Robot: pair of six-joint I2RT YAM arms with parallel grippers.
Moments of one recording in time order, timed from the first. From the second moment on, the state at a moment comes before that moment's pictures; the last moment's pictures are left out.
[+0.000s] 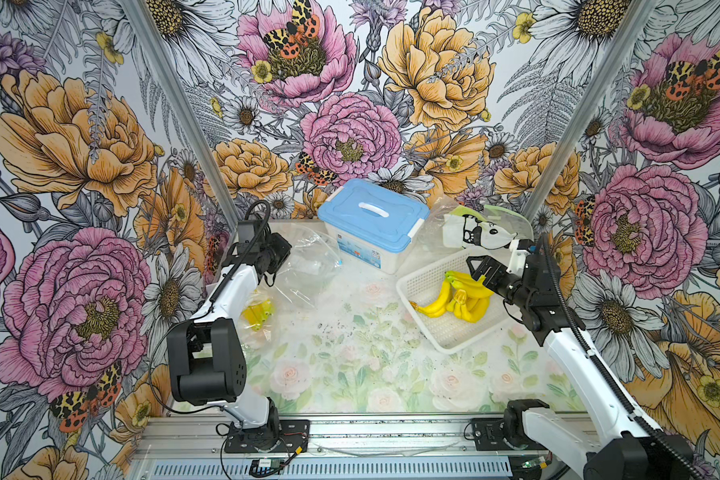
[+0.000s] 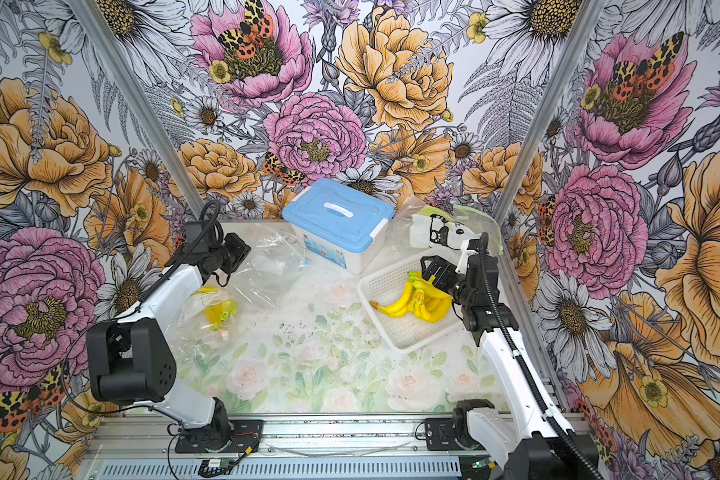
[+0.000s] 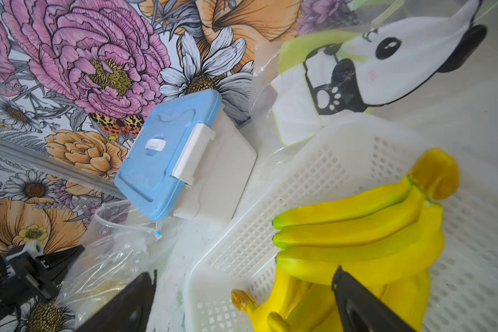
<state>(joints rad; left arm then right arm) 0.08 1.59 1.23 -0.33 0.25 -0.88 0.06 1.03 0.82 -0.26 -0.30 0.60</state>
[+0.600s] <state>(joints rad) 0.10 1.73 1.40 -0.30 0.26 -0.91 0.32 1.20 1.01 -0.27 -0.34 0.60</state>
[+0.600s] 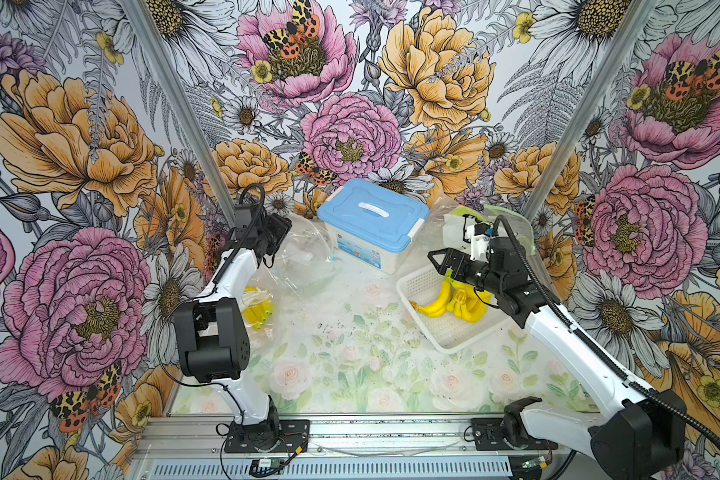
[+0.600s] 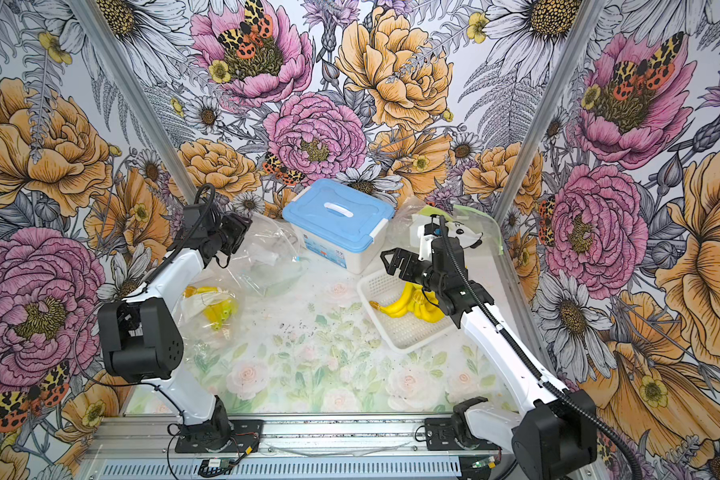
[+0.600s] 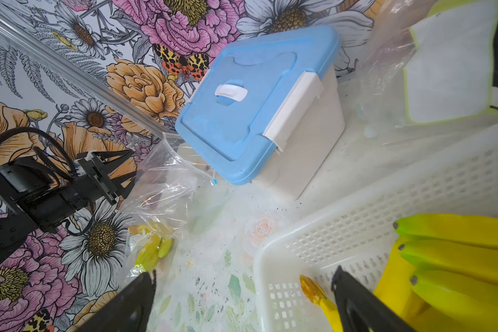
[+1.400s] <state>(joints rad) -0.06 0.57 1.16 -0.91 -0.12 -0.75 0.91 2.03 1.47 0.03 -0.59 0.83</state>
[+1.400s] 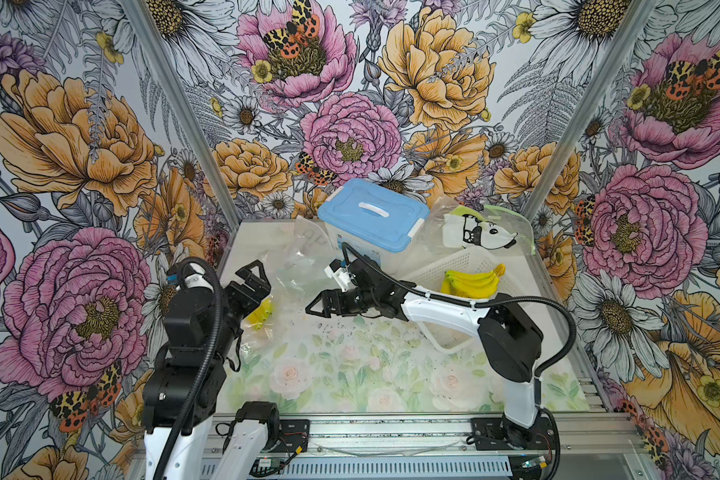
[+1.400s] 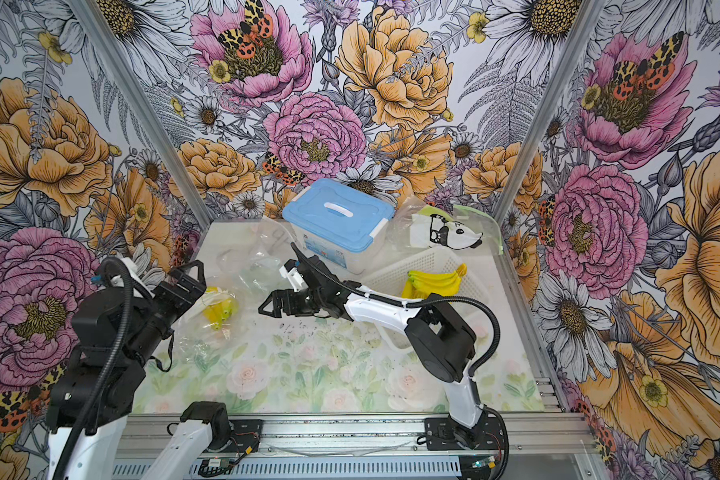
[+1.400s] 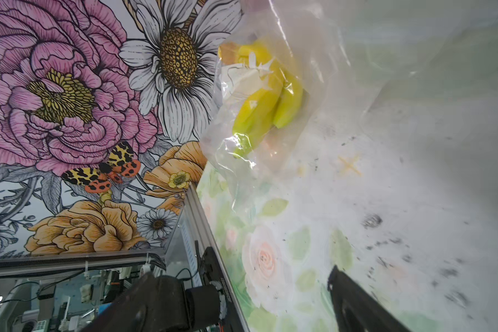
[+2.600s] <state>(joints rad) -0.06 0.51 1.12 -1.14 -0.12 -0.72 1.05 2.48 1.94 -0.07 -0.53 0.83</state>
